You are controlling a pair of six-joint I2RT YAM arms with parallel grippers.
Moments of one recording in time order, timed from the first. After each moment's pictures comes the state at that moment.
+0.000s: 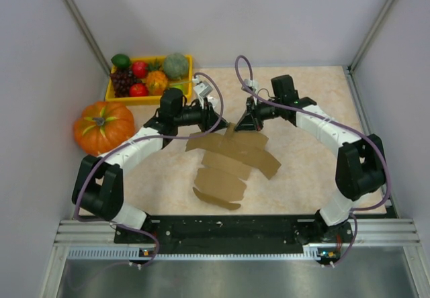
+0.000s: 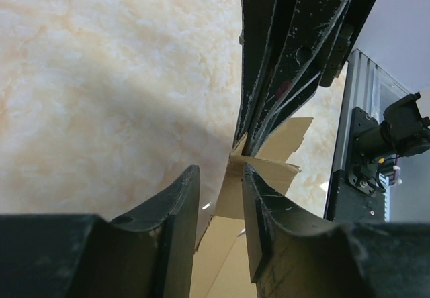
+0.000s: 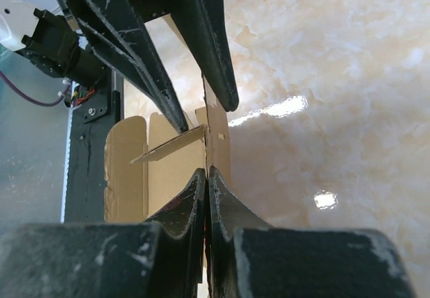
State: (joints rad) left arm -0.43 1.50 1.00 0.20 0.83 -0.23; right arm 0.41 1.66 1.27 -0.33 -1.06 -0.20
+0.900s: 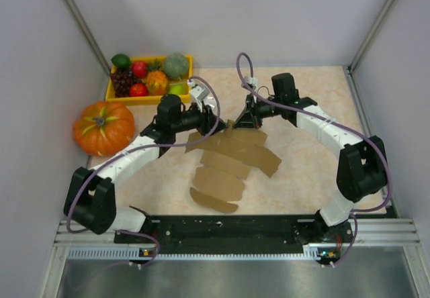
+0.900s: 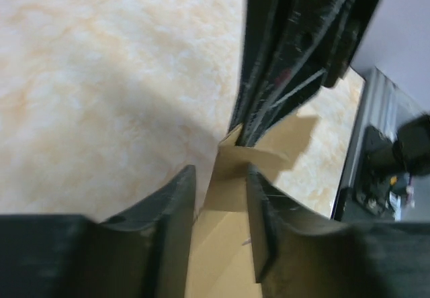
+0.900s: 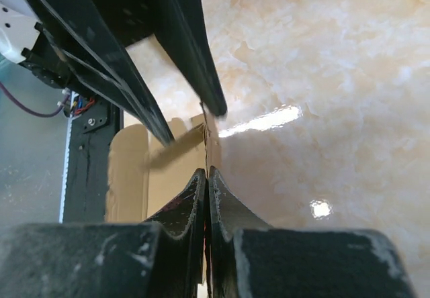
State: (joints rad) left arm -0.46 1.43 0.92 0.26 0.74 -0.26; right arm 0.41 1.65 1.27 -0.27 -1.07 -0.16
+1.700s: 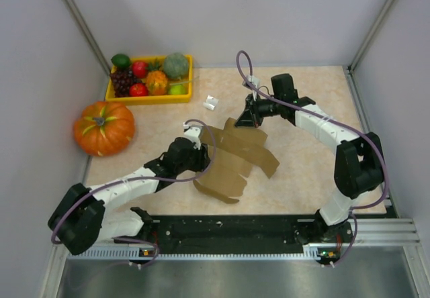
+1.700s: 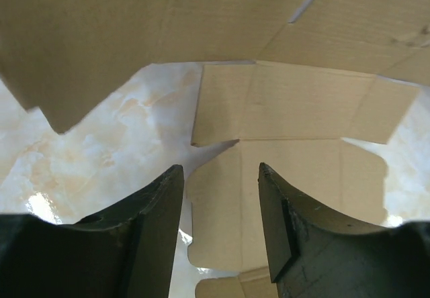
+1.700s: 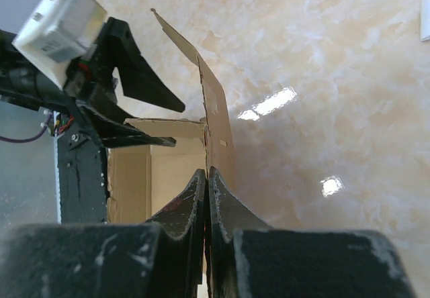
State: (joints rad) left arm -0.69 1.14 0.50 0.05 -0.05 -0.37; right arm 0.40 1.68 1.27 -0.27 -0.94 -0.06
